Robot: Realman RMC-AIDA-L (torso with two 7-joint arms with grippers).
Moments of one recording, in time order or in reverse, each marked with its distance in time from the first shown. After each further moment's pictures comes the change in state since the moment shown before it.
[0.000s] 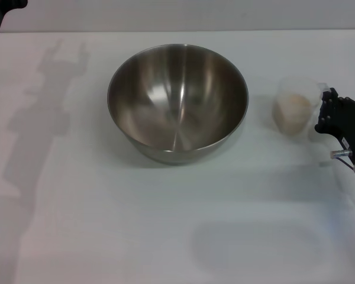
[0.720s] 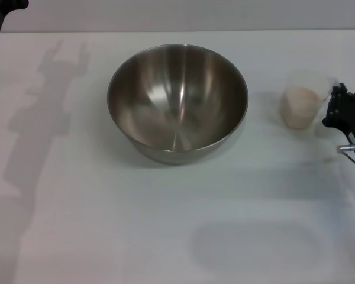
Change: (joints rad) left arm 0.000 0.000 0.004 0.000 0.000 -0.003 0.000; right arm -0.003 0.001 0.046 0.006 0.009 -0.016 0.009
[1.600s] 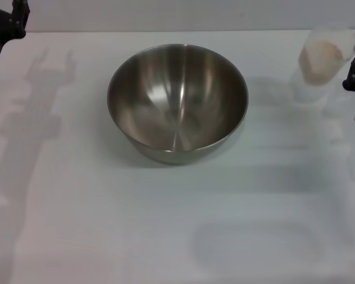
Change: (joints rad) left arm -0.027 0.001 -0.014 0.138 -0.004 -0.009 -0.005; right arm 0.036 -0.005 0.050 -0.031 -0.006 -0.179 -0.004
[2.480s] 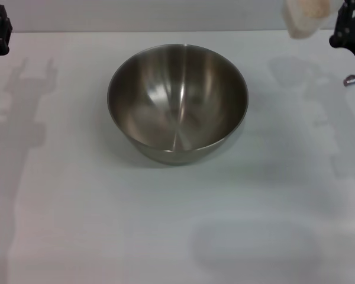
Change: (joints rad) left arm 0.024 -0.003 -0.039 0.056 0.000 0.026 -0.008; right arm 0.106 -0.005 -0.013 -0.055 -0.083 -0.186 -0.092
